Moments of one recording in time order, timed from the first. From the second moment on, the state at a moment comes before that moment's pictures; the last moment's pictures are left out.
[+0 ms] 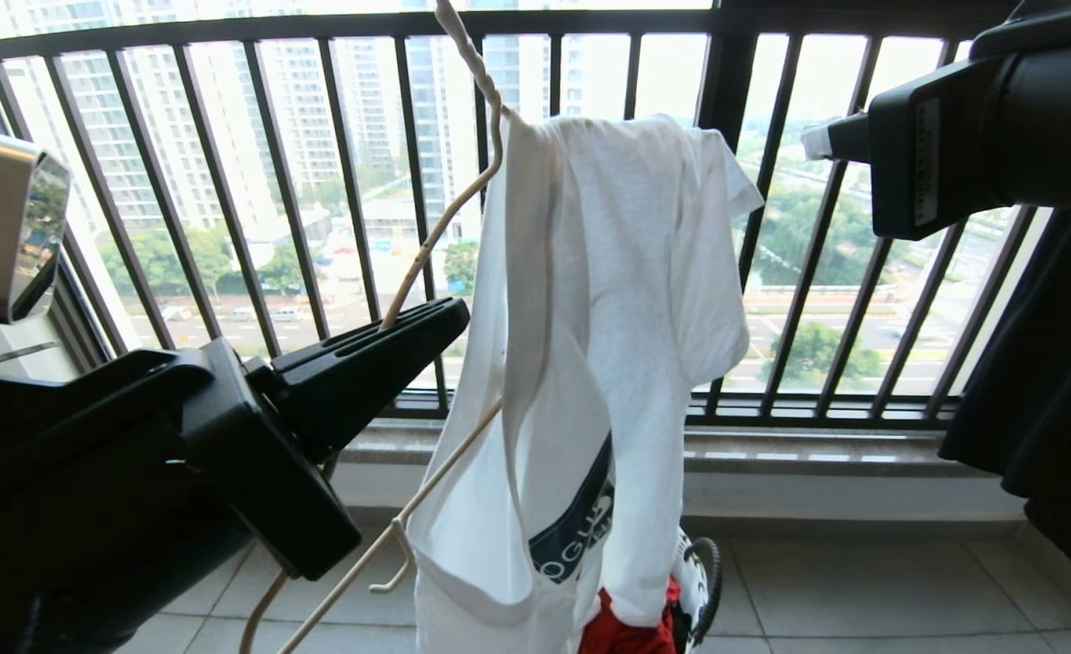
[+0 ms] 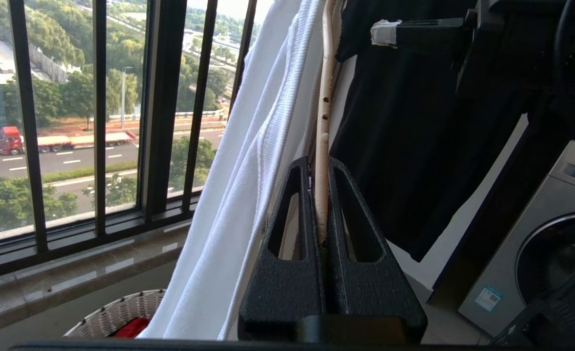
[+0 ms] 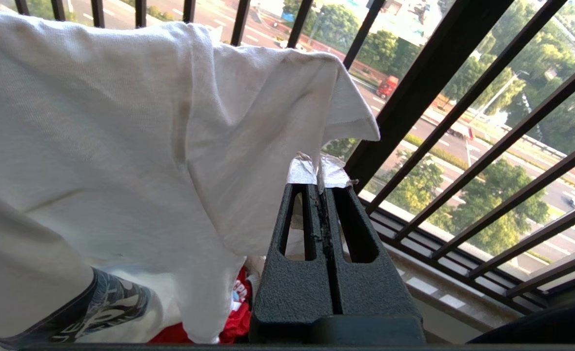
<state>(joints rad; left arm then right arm) -0.94 1.21 -0.56 -0.97 0.10 -0.25 0.85 1.46 -1.62 0.34 -0.60 -0.18</state>
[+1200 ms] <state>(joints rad) -0.78 1.11 -0.46 -0.97 -0.31 -0.41 0.85 1.52 -1.95 0.81 -0.42 -0.45</state>
